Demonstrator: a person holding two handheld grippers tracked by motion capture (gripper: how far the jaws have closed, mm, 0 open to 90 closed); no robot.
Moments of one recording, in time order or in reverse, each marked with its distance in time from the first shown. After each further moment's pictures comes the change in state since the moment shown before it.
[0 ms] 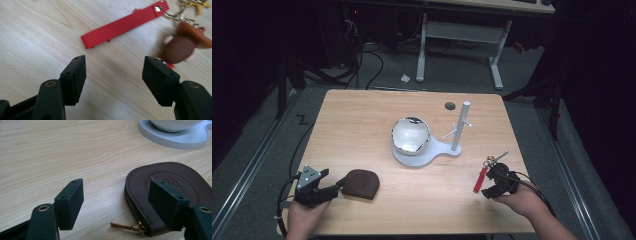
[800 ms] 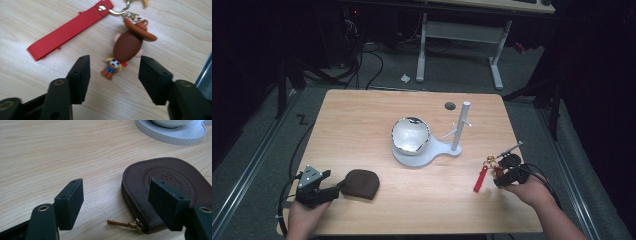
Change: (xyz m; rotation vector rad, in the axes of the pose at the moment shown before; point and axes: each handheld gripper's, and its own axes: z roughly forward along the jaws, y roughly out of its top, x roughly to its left) left arm 0.002 -0.002 0.003 0.022 -0.031 -0.012; right arm -0.046 0.002 0.005 0.007 -0.057 0.164
